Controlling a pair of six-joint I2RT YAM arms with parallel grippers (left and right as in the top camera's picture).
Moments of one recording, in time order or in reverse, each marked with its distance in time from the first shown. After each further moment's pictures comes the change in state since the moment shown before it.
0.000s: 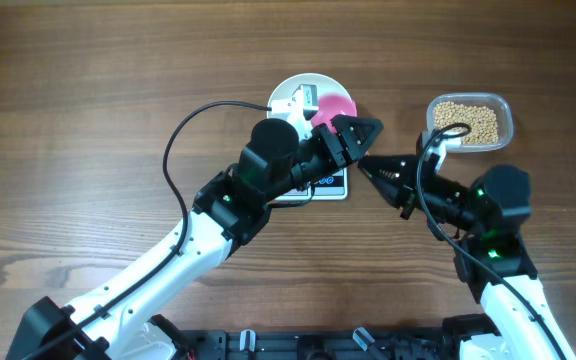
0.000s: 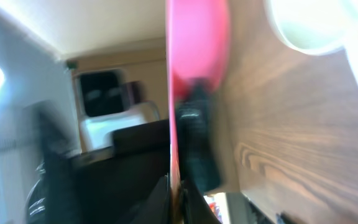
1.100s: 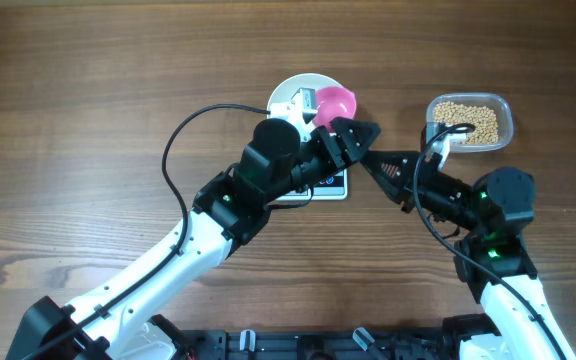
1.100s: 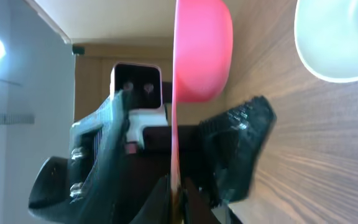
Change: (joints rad) left arm 0.000 0.001 0.000 -0.049 0.000 -0.003; right arm 0.000 0.001 0.001 0.115 -0.007 -0.096
